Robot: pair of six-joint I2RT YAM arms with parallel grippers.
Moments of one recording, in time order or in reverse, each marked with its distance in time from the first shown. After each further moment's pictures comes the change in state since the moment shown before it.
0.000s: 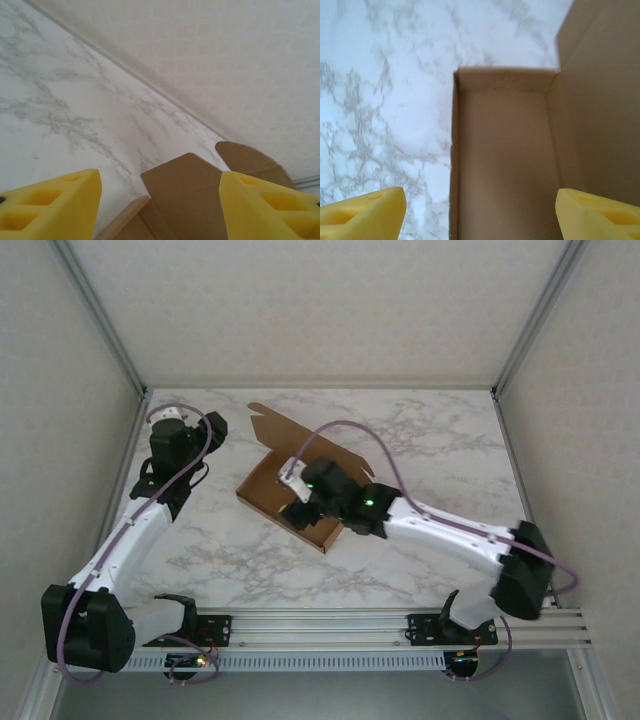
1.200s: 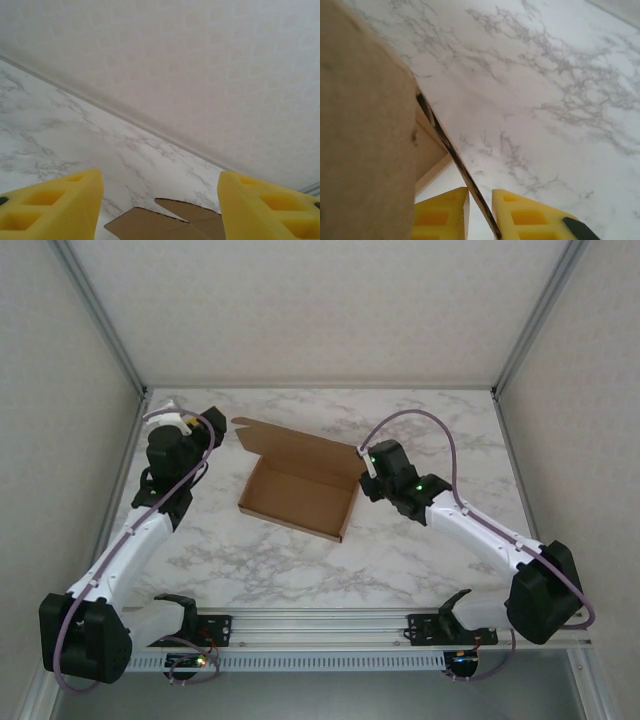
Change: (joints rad) left arm -0.025 -0.050 -0.065 0.172 -0.045 0.100; right arm -0.410 -0.088 -0.183 -0.050 0.106 -0.012
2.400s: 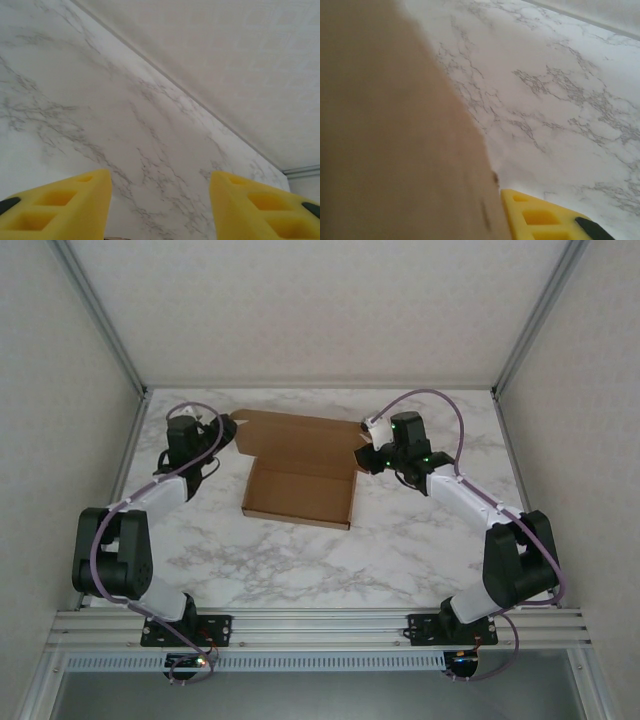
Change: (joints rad) left arm 0.095 0.425 0.043 0.150 0.257 -0.175; right arm -0.225 0.183 0.079 0.240 -0.506 -0.042
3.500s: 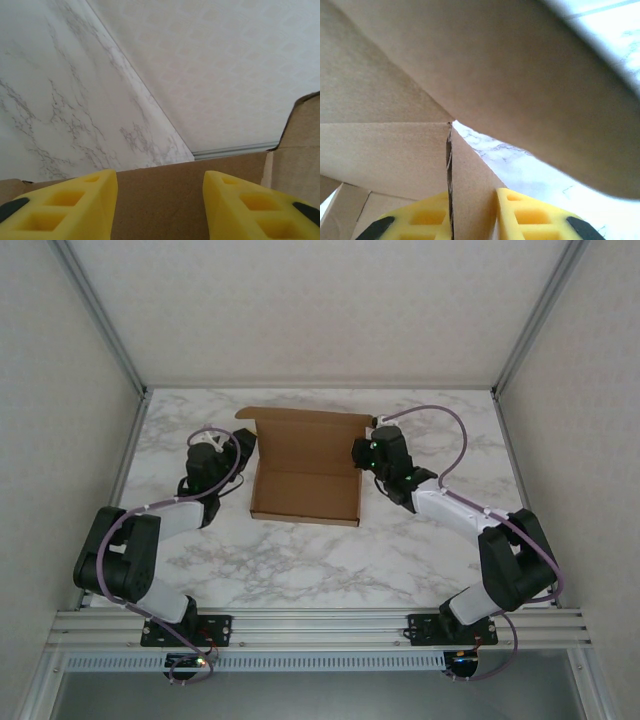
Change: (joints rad) left arm -0.148 -0.001 -0.228 0.412 0.043 -0.400; right arm 0.151 0.000 -0.114 0.266 0.438 0.621
